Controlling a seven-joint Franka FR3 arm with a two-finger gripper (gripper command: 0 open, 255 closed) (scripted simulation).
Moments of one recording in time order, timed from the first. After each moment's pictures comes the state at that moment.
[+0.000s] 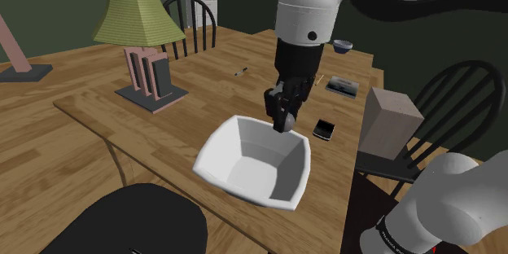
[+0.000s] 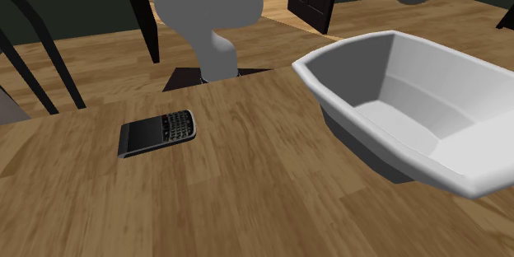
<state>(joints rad) 0.10 -0.48 0.50 -2.01 0.22 1.53 0.37</state>
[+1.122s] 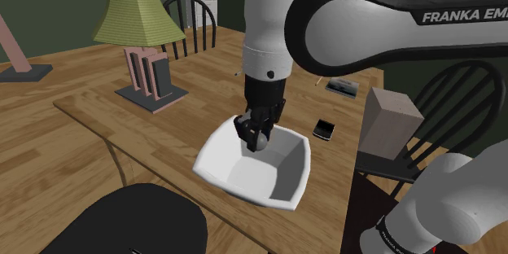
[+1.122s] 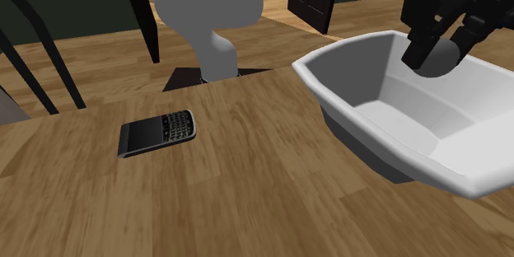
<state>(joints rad) 0.09 -0.34 0.58 -2.07 0.19 1.72 0.42</state>
